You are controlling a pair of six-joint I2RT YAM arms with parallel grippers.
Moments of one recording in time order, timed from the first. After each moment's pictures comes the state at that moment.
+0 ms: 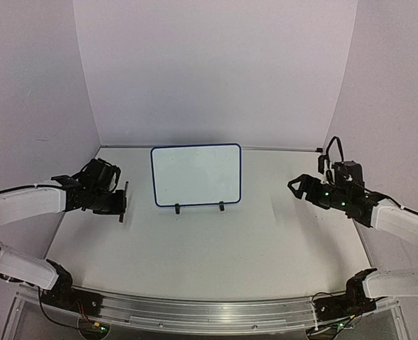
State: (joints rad) left arm -0.49 1.27 0.75 -0.41 -0.13 -0.47; right arm 0.31 1.07 0.61 -0.08 -0.10 0.53
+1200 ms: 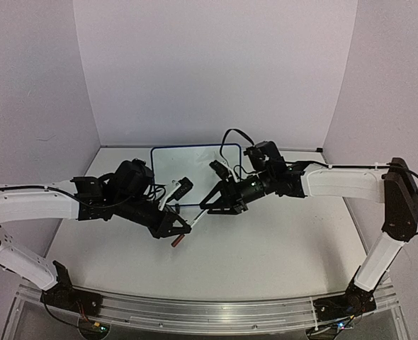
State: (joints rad) left arm -0.98 1.32 0.91 -0.29 0.38 -0.25; right arm 0.78 1.72 1.21 -0.13 -0.87 0.64
